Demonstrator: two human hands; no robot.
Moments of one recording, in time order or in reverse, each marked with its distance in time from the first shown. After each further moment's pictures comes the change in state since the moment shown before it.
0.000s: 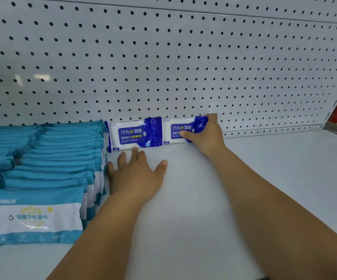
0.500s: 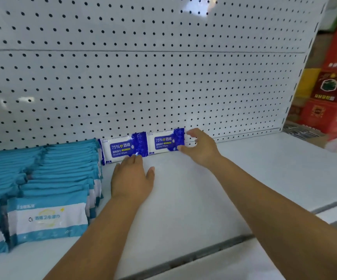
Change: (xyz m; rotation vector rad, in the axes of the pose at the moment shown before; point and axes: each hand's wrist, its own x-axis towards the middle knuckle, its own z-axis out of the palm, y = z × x) left_hand -0.021 0.010 -0.006 -0.059 0.284 0.203; right_hand -0.057 -0.030 -0.068 -0.239 -0.097 -0.042
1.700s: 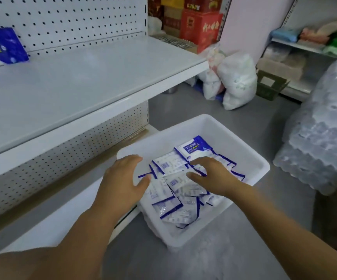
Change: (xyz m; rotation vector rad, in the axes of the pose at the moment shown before) left_hand -0.291 0.155 0.085 -0.495 -0.465 0.536; right_hand -0.447 0.186 -0.176 -0.342 -0.177 0.588
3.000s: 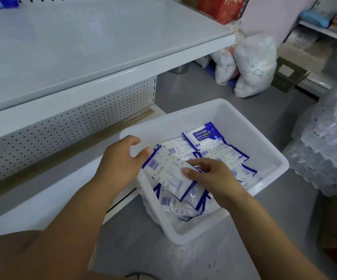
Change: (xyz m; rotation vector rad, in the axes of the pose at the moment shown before) left_hand 0.027 -0.010 0.004 -0.247 -0.070 -0.331; right_hand -0.002 -0.025 0.038 0.874 -0.032 0.288
